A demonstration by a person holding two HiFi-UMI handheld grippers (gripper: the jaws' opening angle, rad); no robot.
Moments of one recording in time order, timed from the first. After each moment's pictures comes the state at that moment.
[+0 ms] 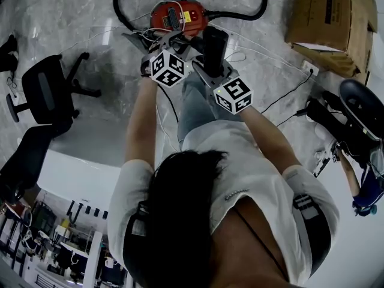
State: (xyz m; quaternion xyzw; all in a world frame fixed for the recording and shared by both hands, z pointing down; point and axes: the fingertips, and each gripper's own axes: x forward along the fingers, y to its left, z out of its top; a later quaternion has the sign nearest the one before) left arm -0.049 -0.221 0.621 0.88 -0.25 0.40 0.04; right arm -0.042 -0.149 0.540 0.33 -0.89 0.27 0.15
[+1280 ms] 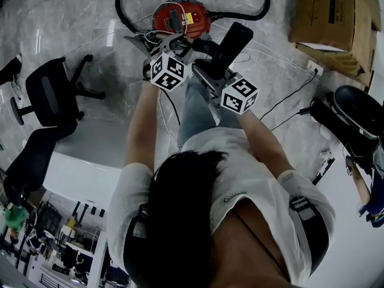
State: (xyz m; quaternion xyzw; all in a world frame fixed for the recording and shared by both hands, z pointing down) left arm -0.051 -0.226 0.617 0.89 -0.24 0.39 0.07; right arm -0.048 -0.157 0.537 0.32 -0.86 0.39 0.01
